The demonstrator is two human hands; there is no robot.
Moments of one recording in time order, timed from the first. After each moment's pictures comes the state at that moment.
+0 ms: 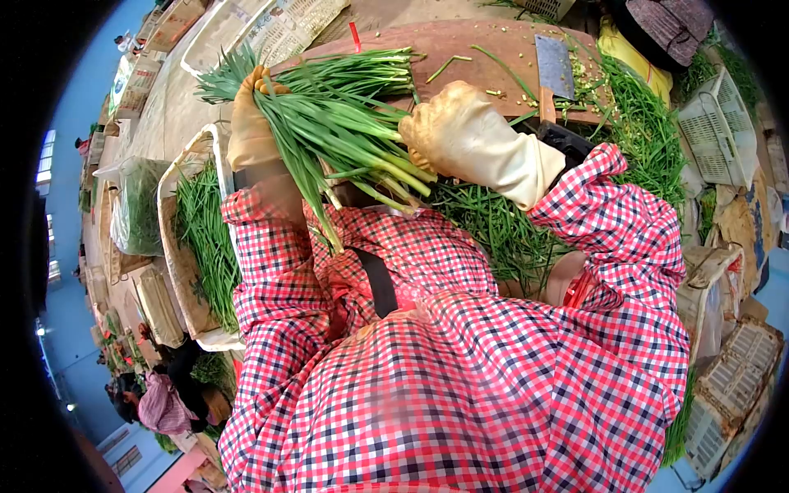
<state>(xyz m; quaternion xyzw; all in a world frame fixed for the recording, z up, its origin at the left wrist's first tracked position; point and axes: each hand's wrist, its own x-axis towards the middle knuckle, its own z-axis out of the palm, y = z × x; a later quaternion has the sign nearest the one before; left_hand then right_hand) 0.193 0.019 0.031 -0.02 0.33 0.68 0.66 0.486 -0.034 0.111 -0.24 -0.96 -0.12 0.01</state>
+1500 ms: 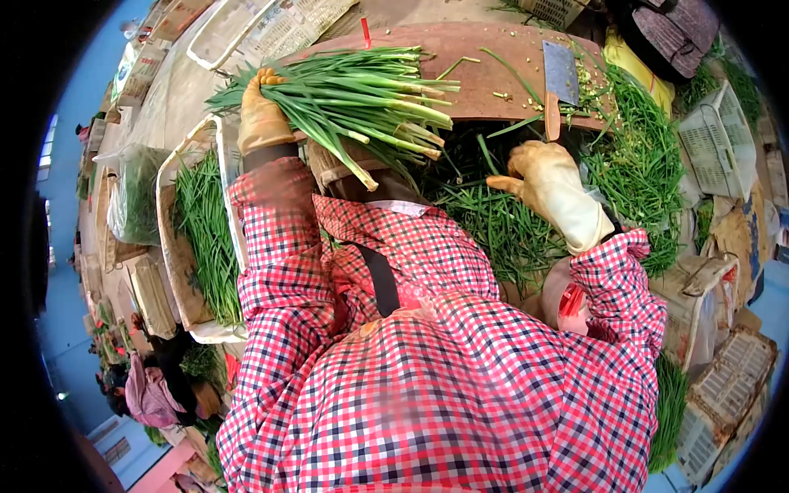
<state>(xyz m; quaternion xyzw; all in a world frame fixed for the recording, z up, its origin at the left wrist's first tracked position) 0.193 0.026 0.020 -0.10 0.33 0.75 0.56 0.565 -0.074 0.103 -0.49 -0.86 0.12 -0.11</state>
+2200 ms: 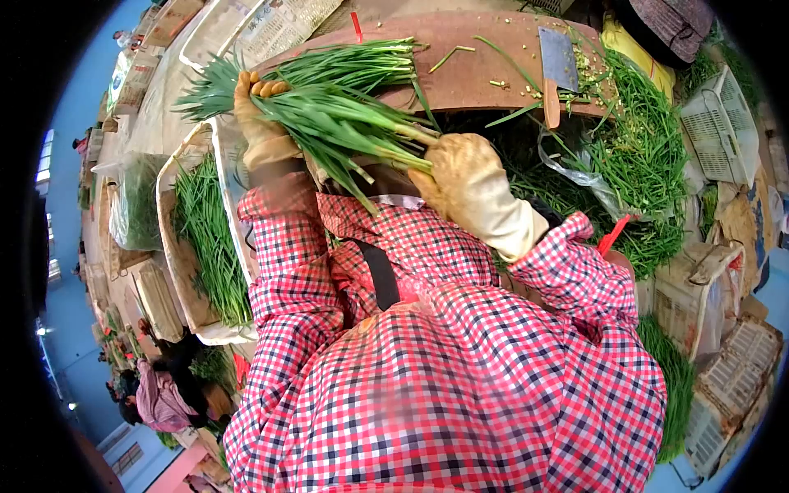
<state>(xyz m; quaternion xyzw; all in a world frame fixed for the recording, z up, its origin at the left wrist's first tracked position) 0.191 0.012 0.000 0.03 0.18 0.76 0.62 0.489 -0.103 0.075 -0.44 -0.89 0.09 0.11</state>
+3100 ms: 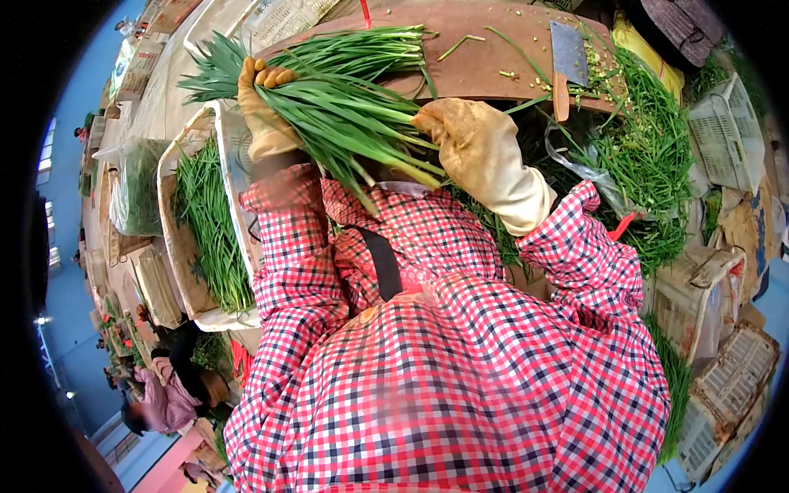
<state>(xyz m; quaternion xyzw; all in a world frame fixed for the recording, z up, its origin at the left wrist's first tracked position) 0.202 -0.005 0.016 0.01 0.16 0.76 0.64 0.486 -0.083 0.085 -0.42 -0.82 0.19 0.34</state>
